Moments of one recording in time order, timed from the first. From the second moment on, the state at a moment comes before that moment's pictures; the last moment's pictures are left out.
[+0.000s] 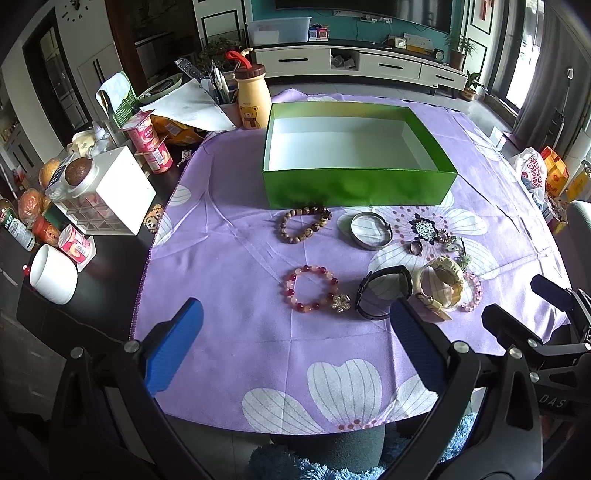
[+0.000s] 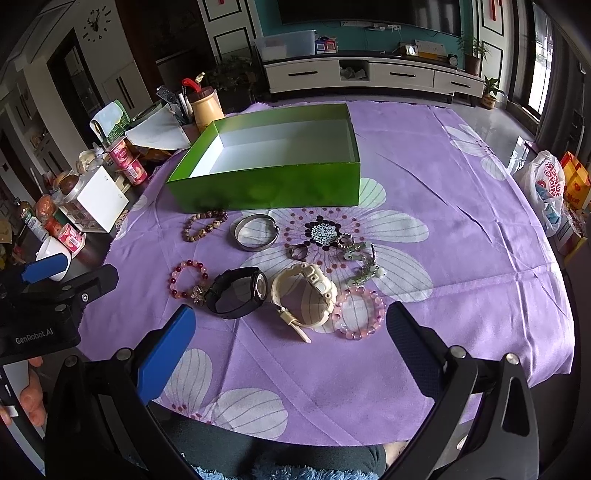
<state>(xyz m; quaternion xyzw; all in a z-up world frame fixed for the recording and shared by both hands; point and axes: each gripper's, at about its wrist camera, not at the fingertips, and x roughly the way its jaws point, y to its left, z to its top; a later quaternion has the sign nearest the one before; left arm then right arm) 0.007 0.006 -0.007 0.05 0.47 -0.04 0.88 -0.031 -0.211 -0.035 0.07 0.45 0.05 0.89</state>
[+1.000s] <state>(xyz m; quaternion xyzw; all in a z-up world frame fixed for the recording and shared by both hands) 0.006 0.008 -0.011 0.03 0.47 -0.05 0.88 -0.032 -0.210 -0.035 0.08 0.45 0.07 0.89</state>
